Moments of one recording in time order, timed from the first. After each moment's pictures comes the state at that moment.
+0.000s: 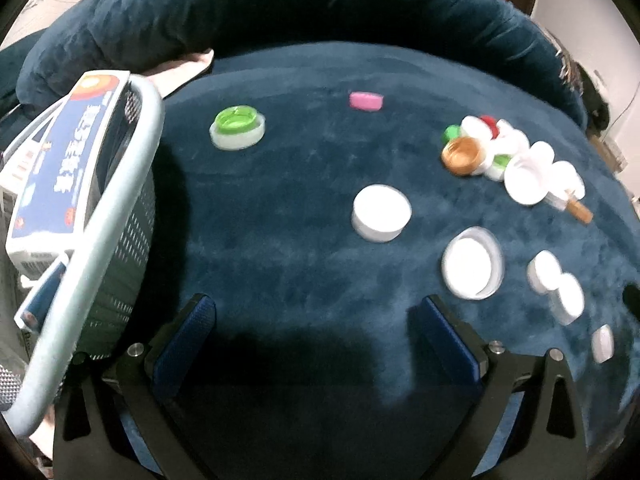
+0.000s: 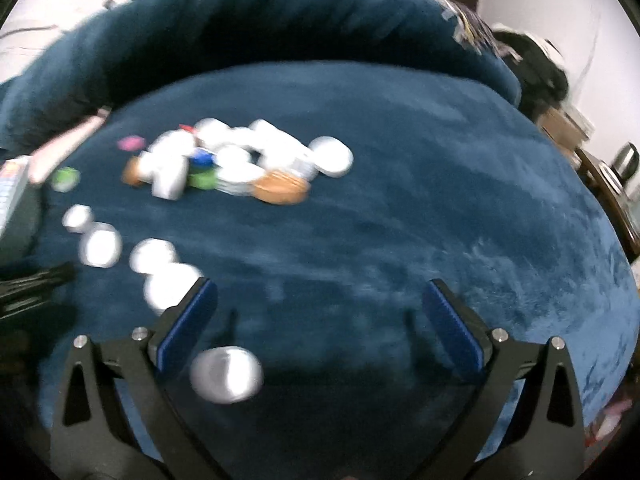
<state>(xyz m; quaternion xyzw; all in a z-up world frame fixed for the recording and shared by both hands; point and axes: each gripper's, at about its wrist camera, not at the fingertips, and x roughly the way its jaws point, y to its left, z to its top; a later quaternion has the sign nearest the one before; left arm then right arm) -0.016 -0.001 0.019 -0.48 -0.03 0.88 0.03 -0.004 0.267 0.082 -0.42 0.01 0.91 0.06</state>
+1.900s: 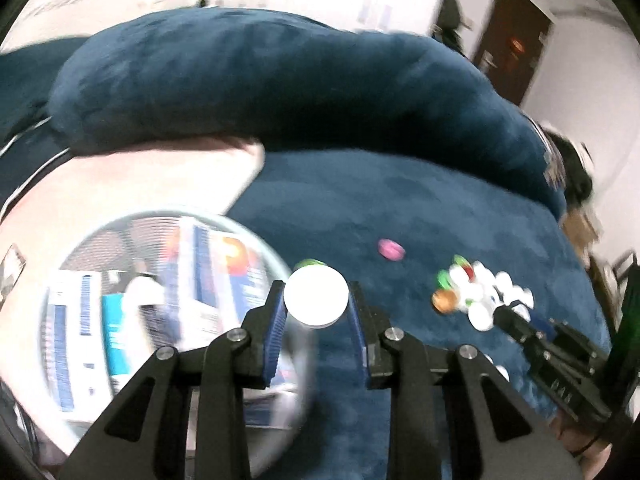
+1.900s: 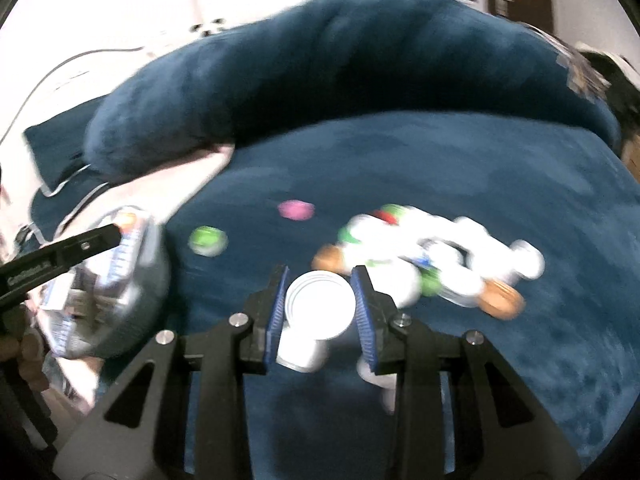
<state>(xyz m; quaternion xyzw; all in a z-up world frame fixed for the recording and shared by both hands) -0.020 -0.113 0.152 -0.39 -0.12 0.91 0.02 -0.070 0.137 0.134 -0.38 0.05 0.92 -0.12</state>
